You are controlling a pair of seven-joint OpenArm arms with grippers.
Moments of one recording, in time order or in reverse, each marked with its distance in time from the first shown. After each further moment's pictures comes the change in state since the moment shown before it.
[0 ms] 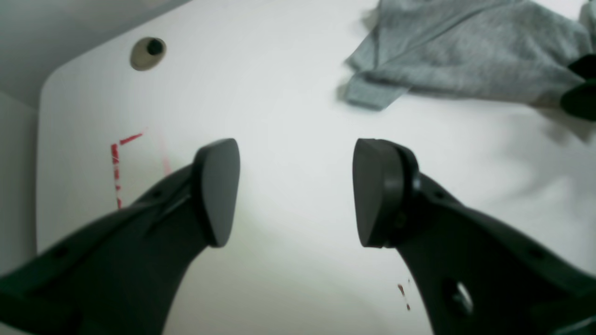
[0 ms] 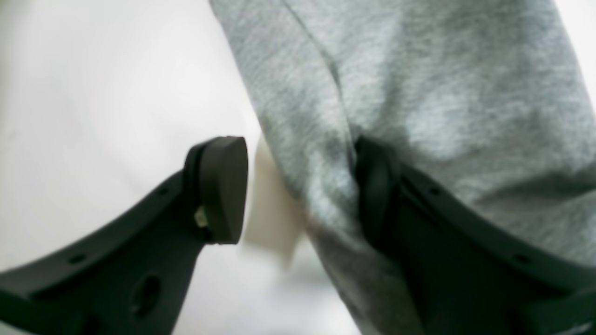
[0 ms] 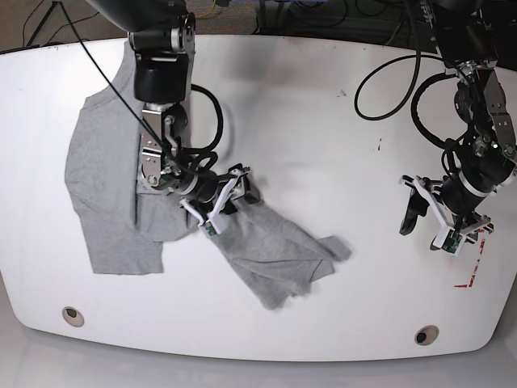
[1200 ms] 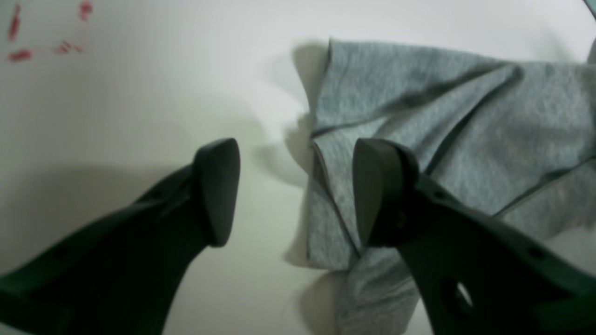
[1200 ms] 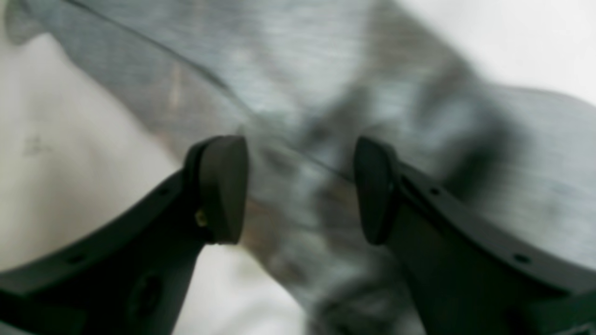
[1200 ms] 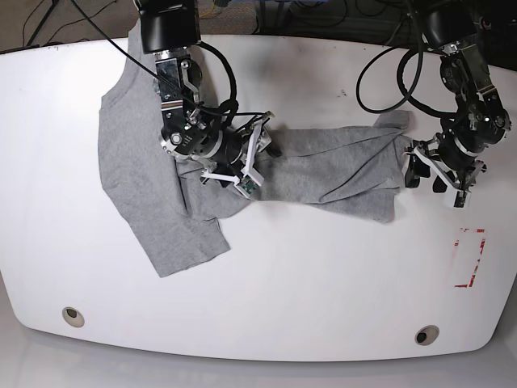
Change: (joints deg) left arm 6.7 8.3 -11.3 -12.0 0.7 0.4 0.1; right arm -12.3 1.7 -12.5 24.9 -2.8 -0.4 -7.0
